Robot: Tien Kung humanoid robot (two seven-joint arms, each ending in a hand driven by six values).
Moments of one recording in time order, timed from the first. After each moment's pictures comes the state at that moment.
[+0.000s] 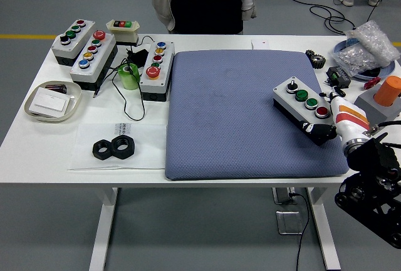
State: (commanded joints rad) left arm -0.11 0.14 -0.40 -0.27 0.45 0.36 0.27; right arm 0.55 -0.42 0.62 1.32 -1.78 -0.56 -0.65
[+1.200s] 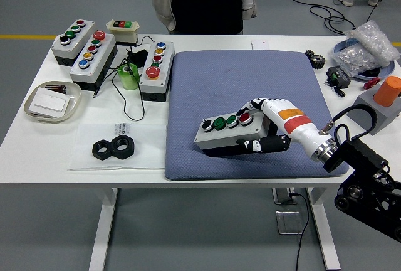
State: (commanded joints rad) left arm -0.11 0.14 -0.39 -0.27 0.43 0.36 0.27; right arm 0.71 -0.47 0.34 1.31 -1.57 -0.47 0.11
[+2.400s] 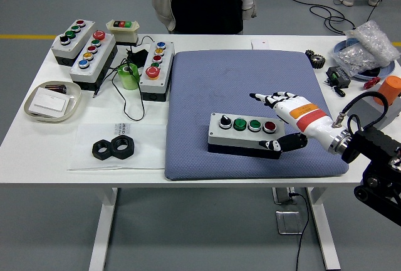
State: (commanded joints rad) left arm -0.11 0.14 -0.40 -0.27 0.44 0.36 0.27; right arm 0.68 -0.55 0.48 1.32 -1.78 -0.30 0.07
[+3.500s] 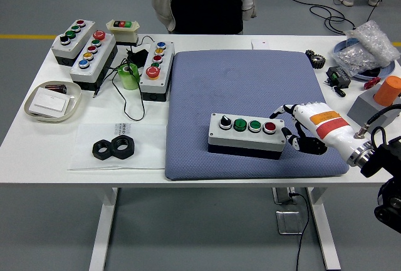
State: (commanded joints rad) left arm -0.11 0.14 -0.40 -0.27 0.44 0.35 0.27; right arm 0.59 -0.66 0.48 1.51 -1.74 -0.36 -0.06
